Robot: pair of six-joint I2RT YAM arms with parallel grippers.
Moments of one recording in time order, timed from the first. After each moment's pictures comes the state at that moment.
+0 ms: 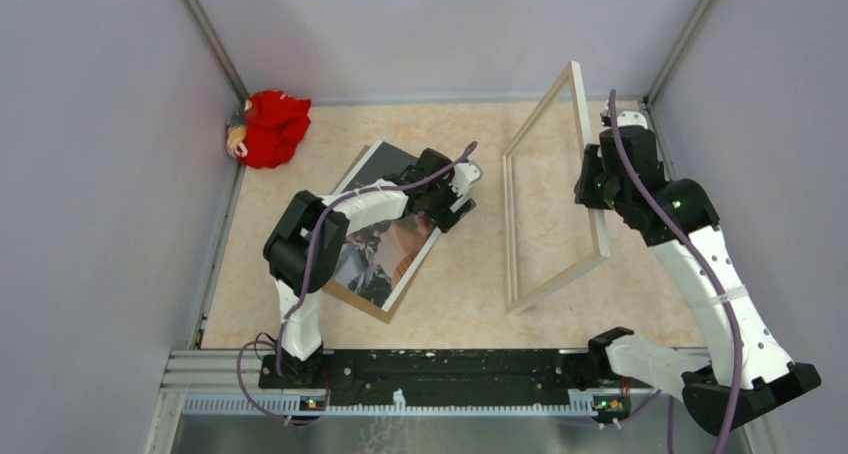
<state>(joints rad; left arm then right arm) -0.65 1.96 1.31 -0.21 0.10 0.31 0.39 1.09 1.37 -1.03 0.31 0.35</state>
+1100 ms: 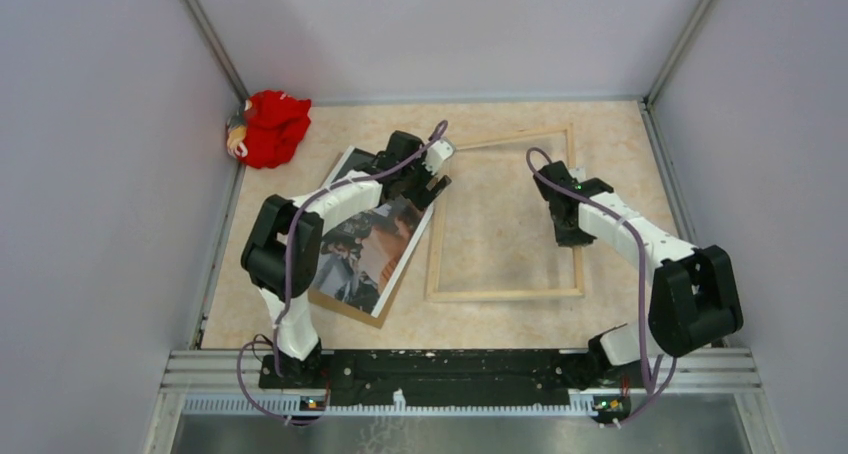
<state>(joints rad) -0.54 1.85 1.29 -0.20 0.04 0.36 0.38 1.42 1.00 -0.89 0.49 0.33</state>
